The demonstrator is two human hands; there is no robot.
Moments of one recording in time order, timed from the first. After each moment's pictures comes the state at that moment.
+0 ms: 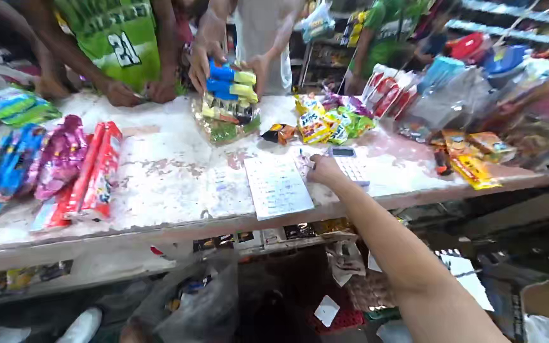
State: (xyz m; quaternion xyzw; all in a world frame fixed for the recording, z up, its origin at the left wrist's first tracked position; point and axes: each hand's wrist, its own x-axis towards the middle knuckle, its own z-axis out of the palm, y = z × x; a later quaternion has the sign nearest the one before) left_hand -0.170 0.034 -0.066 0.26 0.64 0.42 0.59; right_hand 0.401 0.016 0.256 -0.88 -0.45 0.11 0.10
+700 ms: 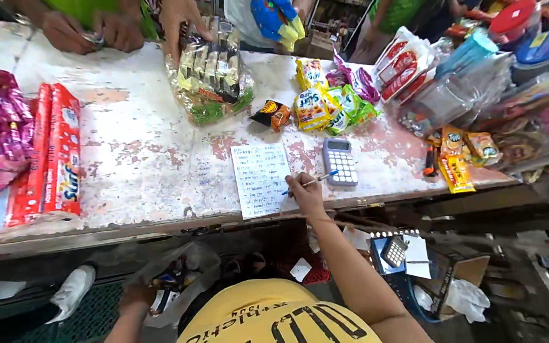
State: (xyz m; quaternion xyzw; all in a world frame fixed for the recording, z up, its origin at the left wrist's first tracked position) left_hand -0.129 0.069 0.008 0.64 0.66 -0.22 0.32; right_hand 0.324 -0.030 0.230 -0.70 -0.38 0.22 0.56
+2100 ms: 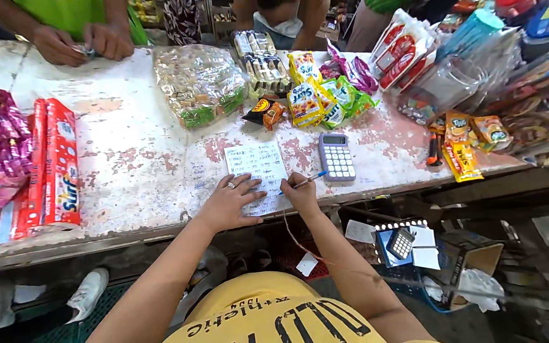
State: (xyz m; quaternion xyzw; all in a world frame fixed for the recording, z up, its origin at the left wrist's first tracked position) left_hand 0.143 0.125 0.201 0.98 0.05 0.11 0.17; right_hand 0.333 -0.024 0.214 -0.69 -0.43 0.16 0.56
